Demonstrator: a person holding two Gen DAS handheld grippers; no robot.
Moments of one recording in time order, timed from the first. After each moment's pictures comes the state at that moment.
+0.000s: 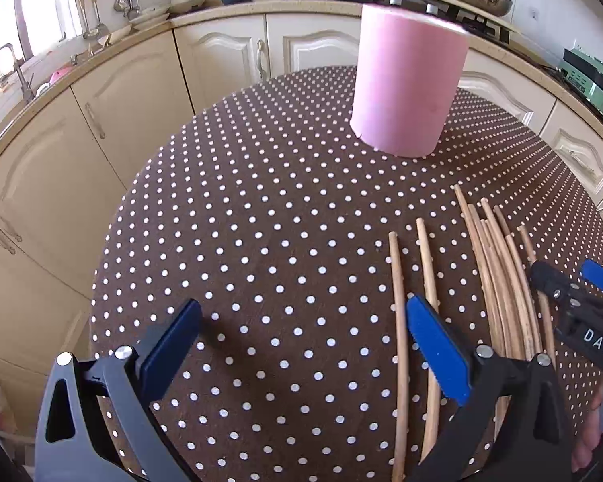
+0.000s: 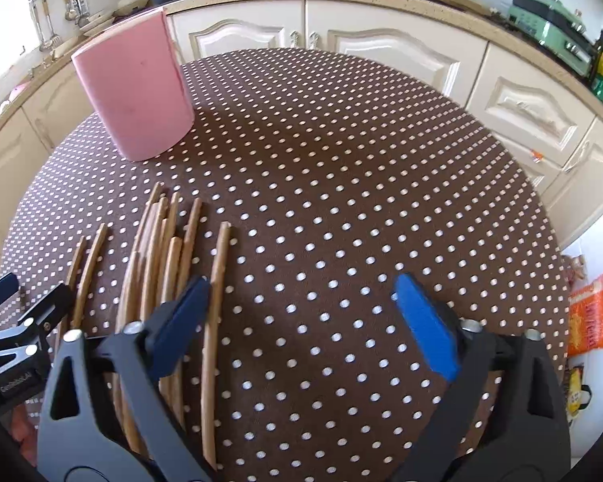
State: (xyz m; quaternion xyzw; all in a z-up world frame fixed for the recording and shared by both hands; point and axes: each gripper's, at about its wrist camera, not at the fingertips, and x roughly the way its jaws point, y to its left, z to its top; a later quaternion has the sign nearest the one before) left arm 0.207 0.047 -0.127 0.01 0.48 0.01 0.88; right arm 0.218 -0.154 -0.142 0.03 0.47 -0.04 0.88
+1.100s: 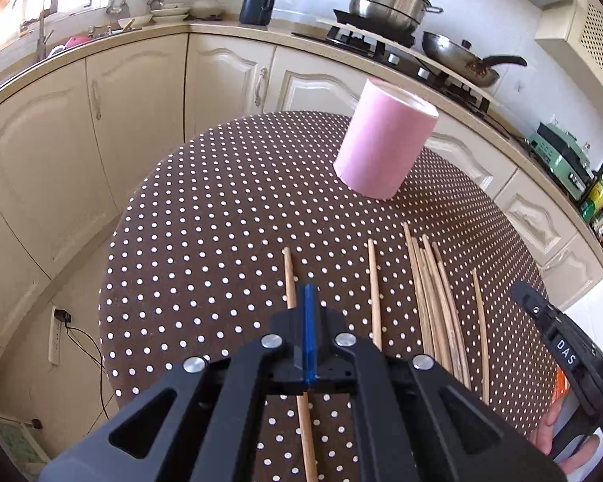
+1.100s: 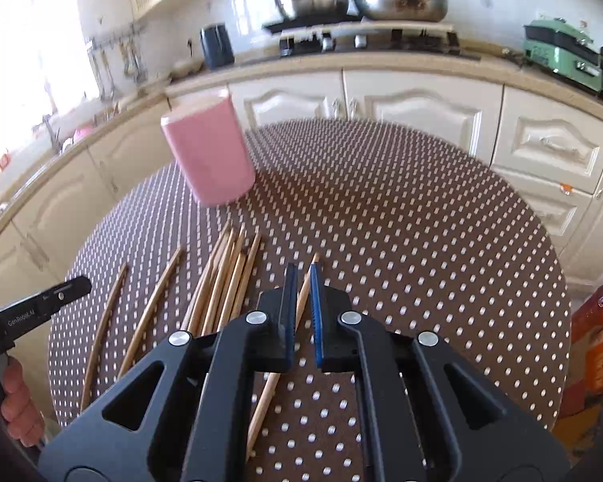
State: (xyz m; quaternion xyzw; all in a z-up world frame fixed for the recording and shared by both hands) left arm 0.153 0.070 -0.101 -0.11 0.41 -0.04 0.90; right arm 0.148 -0.178 -0.108 0.08 0.36 0.06 0.93
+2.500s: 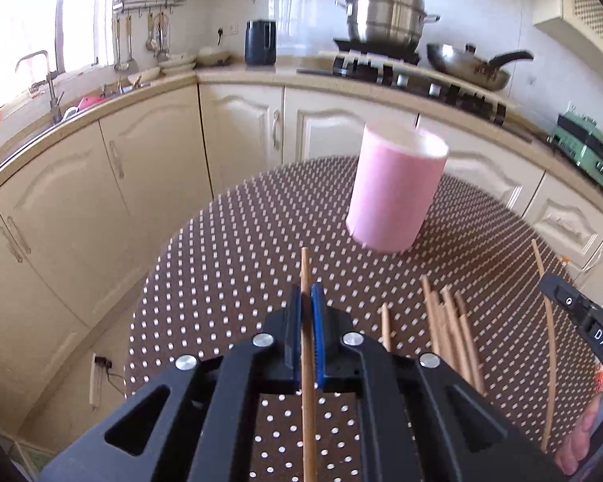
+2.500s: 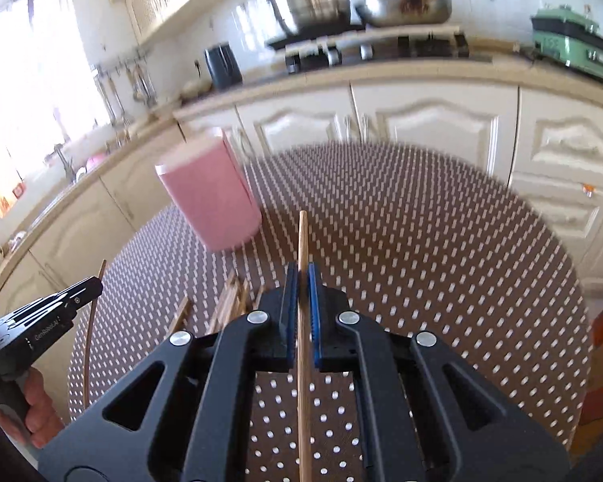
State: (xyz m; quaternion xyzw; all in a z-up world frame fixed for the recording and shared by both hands) left arm 0.187 0.052 -0.068 -0.04 0.35 0.02 0.94; right arm 0.185 -0.197 -0.089 0.12 0.31 0.08 0.94
